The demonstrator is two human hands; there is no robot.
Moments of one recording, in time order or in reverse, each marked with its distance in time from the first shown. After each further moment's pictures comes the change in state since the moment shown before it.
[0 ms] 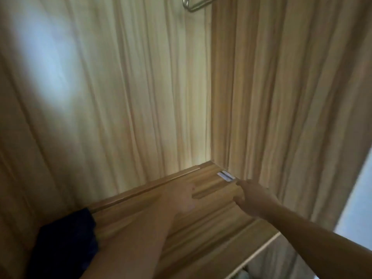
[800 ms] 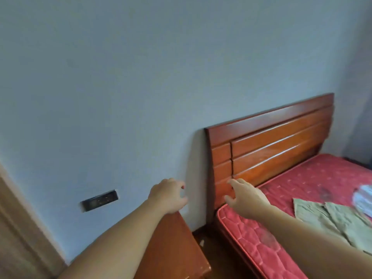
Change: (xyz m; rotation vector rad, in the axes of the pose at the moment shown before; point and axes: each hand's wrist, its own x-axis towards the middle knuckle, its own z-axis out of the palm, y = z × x) left_hand -0.425 0.445 0.141 0.052 -0.288 1.414; right_hand -0.770 0.053 -0.038 -0.098 0.356 1.410
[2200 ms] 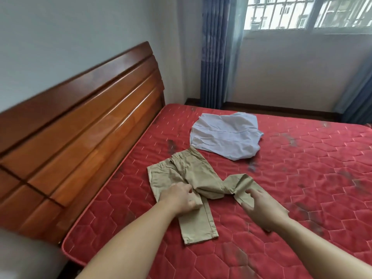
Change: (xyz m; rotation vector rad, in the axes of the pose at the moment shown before) left_hand 0.165 0.624 0.245 0.126 -0.446 0.713; right_hand -0.240 0.571 -0.040 0.158 -0.010 1.022
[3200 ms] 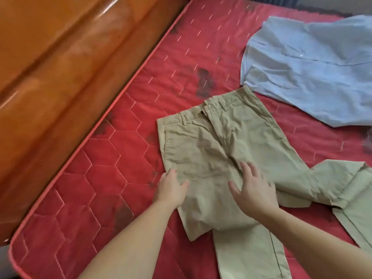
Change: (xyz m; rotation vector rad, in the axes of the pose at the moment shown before) left_hand 0.317 -0.246 0.248 -0.615 -0.069 -0.598; right_hand 0.350 -0.108 0.324 -0.072 -0.188 -0.008
